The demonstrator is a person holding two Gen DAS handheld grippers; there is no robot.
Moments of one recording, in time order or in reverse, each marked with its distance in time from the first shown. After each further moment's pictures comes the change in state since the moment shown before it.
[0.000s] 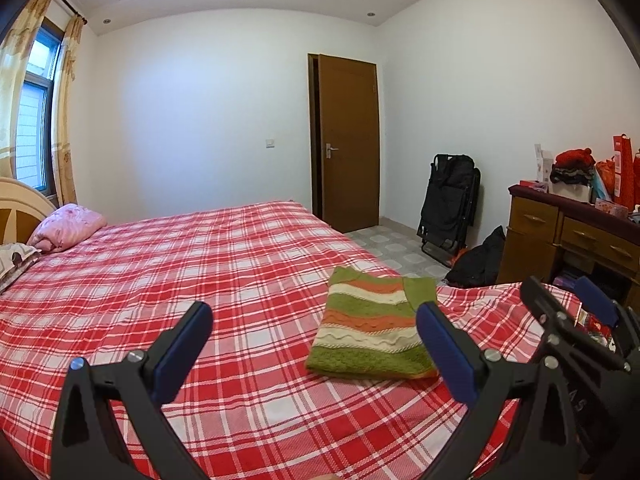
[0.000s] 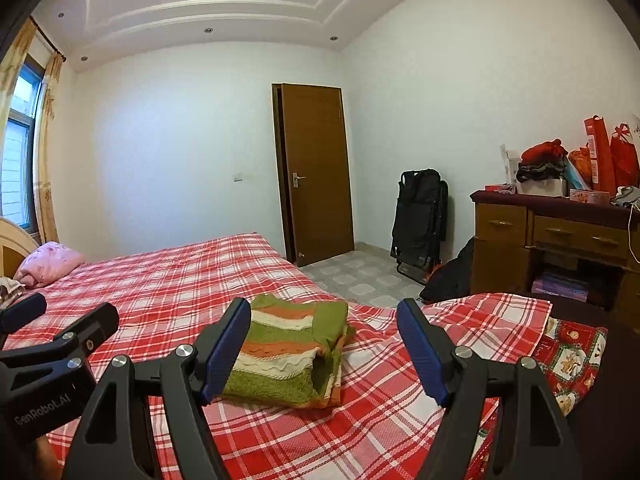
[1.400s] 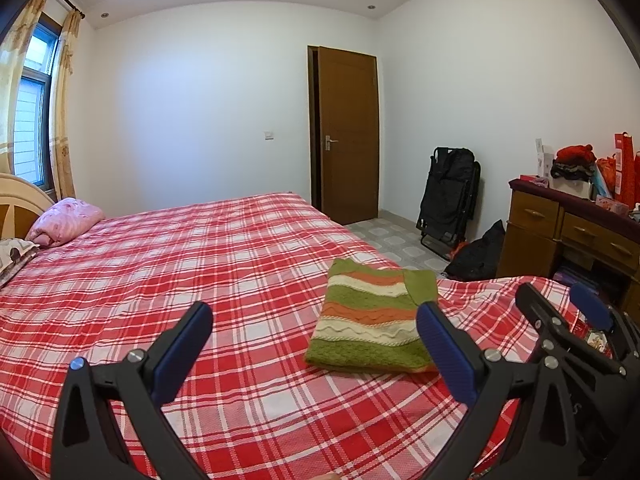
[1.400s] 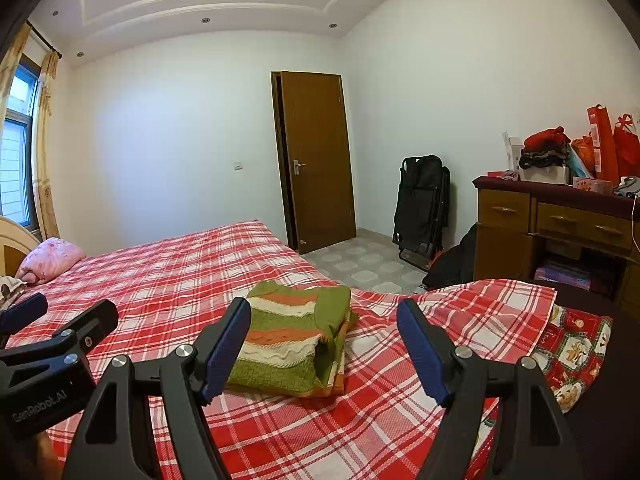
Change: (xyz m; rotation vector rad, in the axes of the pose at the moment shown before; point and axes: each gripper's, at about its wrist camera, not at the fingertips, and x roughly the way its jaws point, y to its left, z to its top) left arm 0.008 0.003 -0.003 -0.013 0.036 -0.005; right arm 0.008 0.000 -0.009 0.016 0.049 0.005
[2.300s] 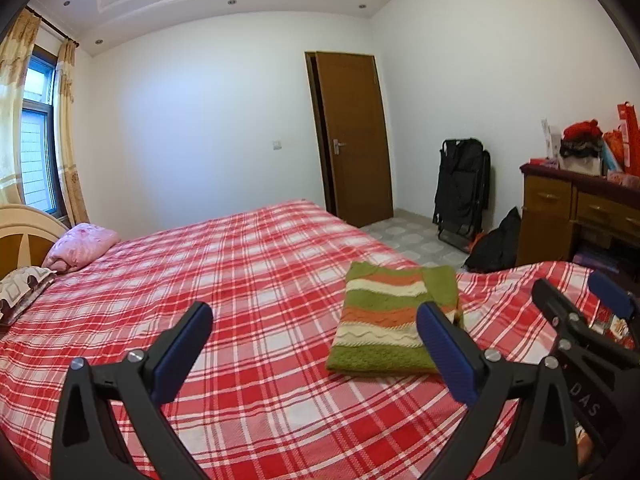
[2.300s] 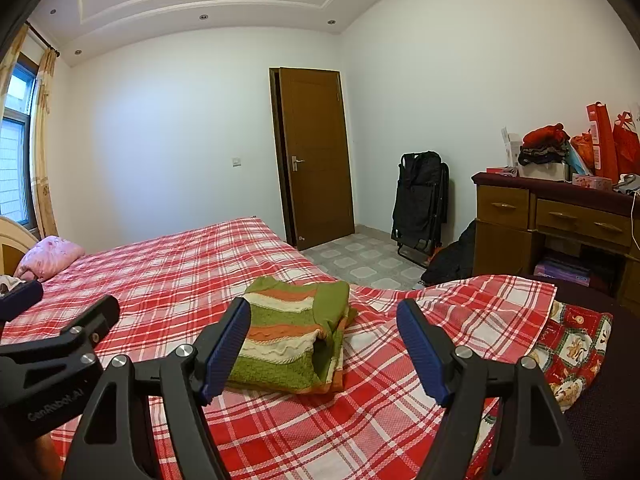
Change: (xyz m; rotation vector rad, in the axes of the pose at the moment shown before) left arm 0.007 -0.008 -0.001 0.088 -0.010 0.067; right arm 0.005 -0.002 -0.002 0.001 0.016 -0.002
